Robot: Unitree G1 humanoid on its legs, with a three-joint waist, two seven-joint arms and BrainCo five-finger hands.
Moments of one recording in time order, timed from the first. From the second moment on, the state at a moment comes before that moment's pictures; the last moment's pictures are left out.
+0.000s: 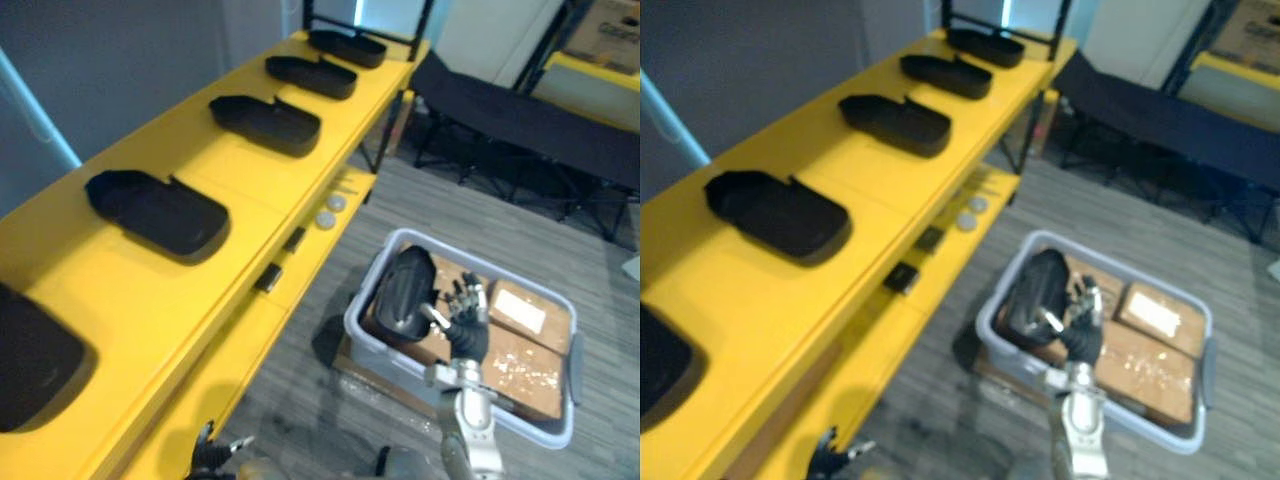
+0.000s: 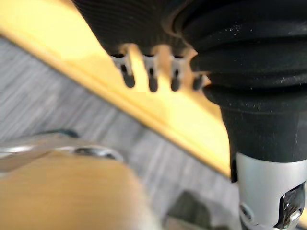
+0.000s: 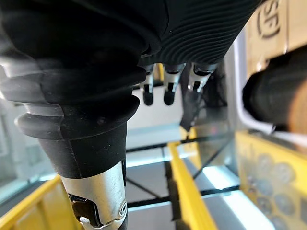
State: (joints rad) left arm 0.28 0.10 0.07 0.80 -0.07 -0.13 0.25; right arm 0.14 -0.06 0.13 0.12 0.30 -0.43 -0.16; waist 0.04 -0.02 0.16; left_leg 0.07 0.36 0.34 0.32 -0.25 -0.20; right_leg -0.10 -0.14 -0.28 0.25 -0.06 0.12
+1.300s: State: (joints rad) left arm 0.20 0.09 -0.02 0.79 -0.24 -0.17 0.21; right arm -0.63 -0.52 -0.27 0.94 0.42 -0.14 -0.50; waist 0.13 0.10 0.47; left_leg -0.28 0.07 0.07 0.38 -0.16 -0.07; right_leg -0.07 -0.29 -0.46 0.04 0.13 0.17
